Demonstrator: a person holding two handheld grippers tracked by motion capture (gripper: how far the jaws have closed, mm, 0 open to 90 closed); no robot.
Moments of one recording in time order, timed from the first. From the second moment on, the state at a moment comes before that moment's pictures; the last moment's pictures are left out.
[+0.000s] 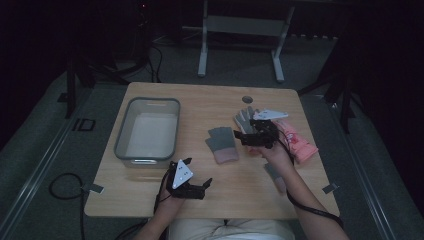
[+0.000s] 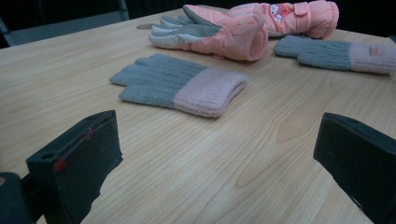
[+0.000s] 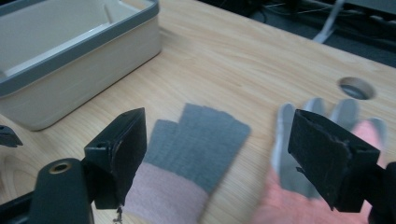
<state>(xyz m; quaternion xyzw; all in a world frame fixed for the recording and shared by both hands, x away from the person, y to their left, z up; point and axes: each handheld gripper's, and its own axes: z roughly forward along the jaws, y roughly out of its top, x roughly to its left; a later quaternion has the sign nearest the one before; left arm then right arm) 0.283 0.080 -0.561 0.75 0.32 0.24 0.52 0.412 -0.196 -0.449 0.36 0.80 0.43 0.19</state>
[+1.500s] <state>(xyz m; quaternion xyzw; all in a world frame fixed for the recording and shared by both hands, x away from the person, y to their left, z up) 0.284 0.082 -0.561 0.75 0.32 0.24 0.53 0.473 -0.124 -0.541 0.38 0.86 0.30 0.13</state>
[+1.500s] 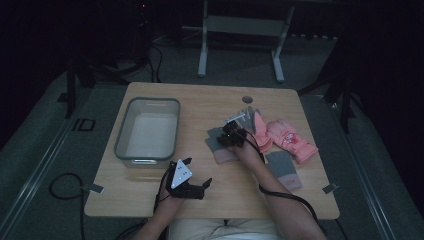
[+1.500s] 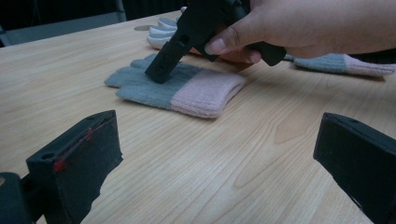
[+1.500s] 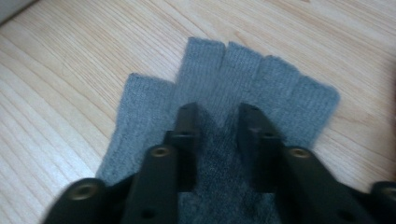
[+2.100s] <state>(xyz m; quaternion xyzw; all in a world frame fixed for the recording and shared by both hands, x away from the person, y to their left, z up) 0.283 0.082 -0.561 0.74 0.32 0.24 0.53 0.409 -0.138 -0.459 0.42 0.80 0.39 0.17</state>
